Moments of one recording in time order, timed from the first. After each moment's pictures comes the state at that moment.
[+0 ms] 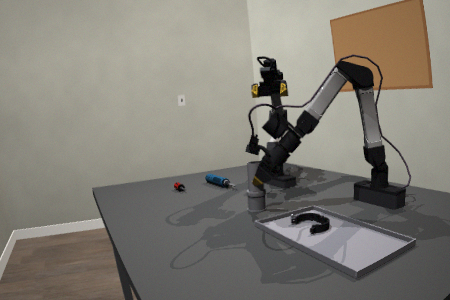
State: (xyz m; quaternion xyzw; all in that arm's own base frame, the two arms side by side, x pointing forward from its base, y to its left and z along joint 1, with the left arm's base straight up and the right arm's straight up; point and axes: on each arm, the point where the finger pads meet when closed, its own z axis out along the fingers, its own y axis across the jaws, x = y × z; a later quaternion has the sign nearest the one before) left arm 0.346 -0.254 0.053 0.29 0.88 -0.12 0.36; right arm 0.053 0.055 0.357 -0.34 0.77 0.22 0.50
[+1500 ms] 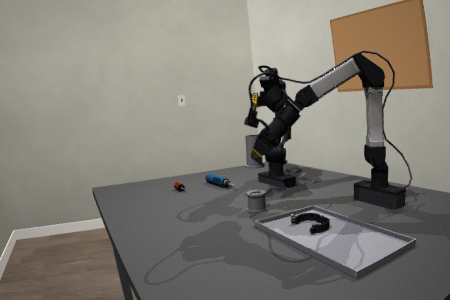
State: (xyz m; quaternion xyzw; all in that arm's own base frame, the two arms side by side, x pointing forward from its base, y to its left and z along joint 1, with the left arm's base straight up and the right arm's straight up) left arm 0.346 -0.255 0.139 0.29 0.88 -0.12 0.36; right arm 0.061 0.055 0.319 -0.30 0.76 0.21 0.53
